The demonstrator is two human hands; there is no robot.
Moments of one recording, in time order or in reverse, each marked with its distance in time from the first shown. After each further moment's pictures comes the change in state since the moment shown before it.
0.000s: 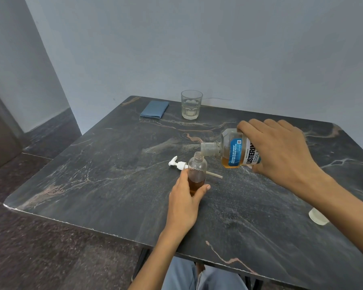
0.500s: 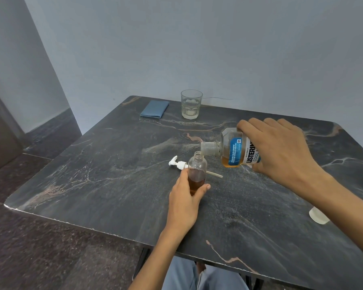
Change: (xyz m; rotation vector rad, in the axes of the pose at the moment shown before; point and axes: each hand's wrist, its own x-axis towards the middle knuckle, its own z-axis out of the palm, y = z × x) left_hand -0.001 0.000 -0.001 0.007 0.007 0.015; right_hand 0.000 0.000 -0.001 -0.023 -0.003 -0.002
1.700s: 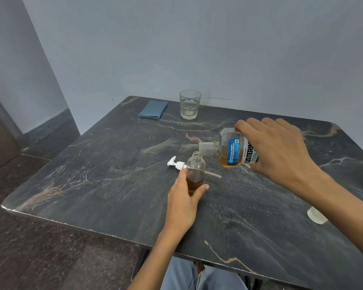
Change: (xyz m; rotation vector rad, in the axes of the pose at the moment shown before) left_hand 0.001 -0.001 0.000 -0.018 -0.015 -0.010; right_hand 0.000 0.000 -0.001 -0.012 0.002 0.004
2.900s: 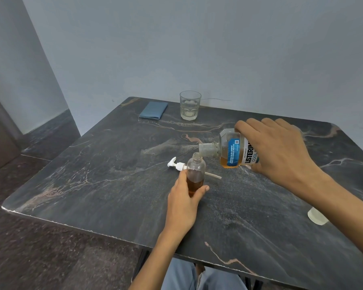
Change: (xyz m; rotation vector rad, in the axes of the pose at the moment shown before) left_hand -0.001 0.001 -0.001 0.002 0.004 0.012; right_hand 0.001 -0.001 -0.004 -0.029 -0.025 -0.002
